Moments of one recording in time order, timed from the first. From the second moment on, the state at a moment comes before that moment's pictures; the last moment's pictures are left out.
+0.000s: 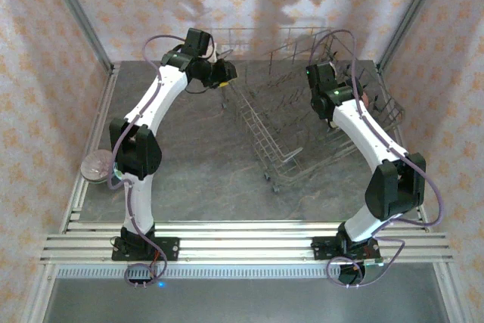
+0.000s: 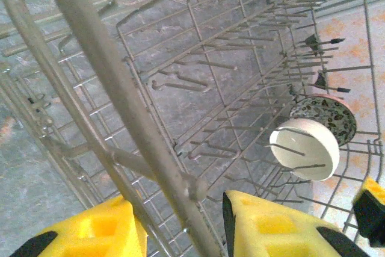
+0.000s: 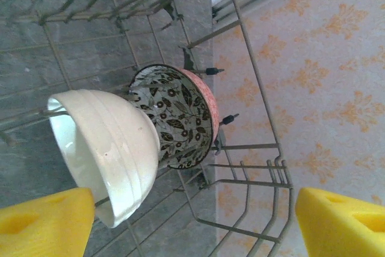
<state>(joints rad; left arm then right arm) -0.26 2.10 2.12 -0.86 0.44 -0.63 0.30 1.59 1.42 -0.72 0.76 -0.24</state>
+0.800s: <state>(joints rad) -0.17 1.75 2.01 -1.02 0.18 -0.46 0.29 1.65 1.66 -0.92 0.51 -0.03</state>
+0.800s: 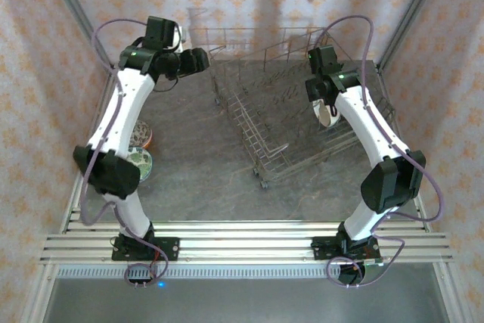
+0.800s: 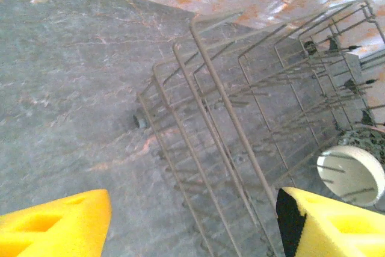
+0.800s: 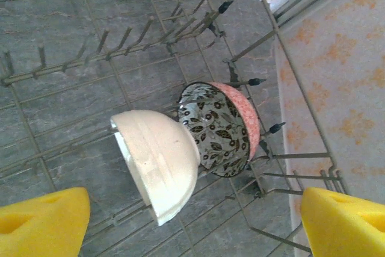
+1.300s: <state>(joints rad) 0.20 1.14 1.23 -1.16 0.03 -0.49 0.30 1.65 1.64 -0.94 0.35 0.04</state>
